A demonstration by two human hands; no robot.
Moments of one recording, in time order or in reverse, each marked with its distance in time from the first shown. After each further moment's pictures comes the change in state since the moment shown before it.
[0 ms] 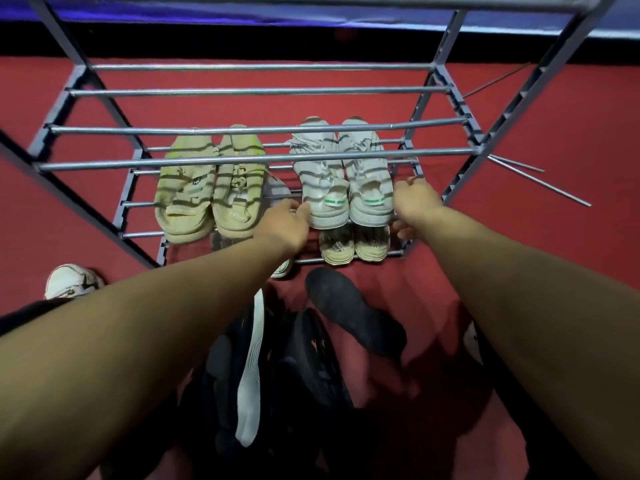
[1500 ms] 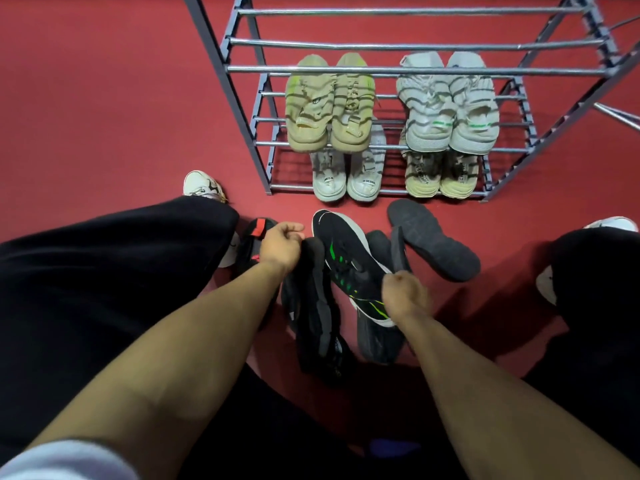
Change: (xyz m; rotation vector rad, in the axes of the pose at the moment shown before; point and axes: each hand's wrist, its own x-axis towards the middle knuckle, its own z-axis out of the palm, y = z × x) left_hand -0.120 -0.232 -0.039 -0.378 0.196 -0.241; right_hand -0.238 0.141 0.151 -0.347 -0.163 0.091
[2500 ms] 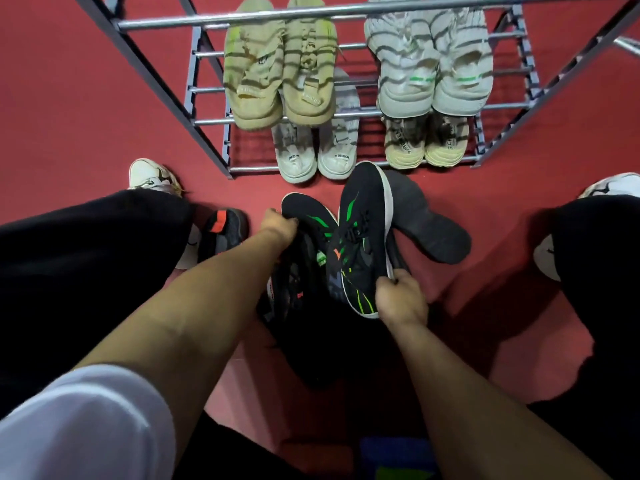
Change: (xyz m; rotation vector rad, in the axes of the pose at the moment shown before) left_hand 0.058 0.015 0.068 0.383 -0.095 -0.266; right_hand 0.028 0.031 0.009 0.227 -0.021 0.170
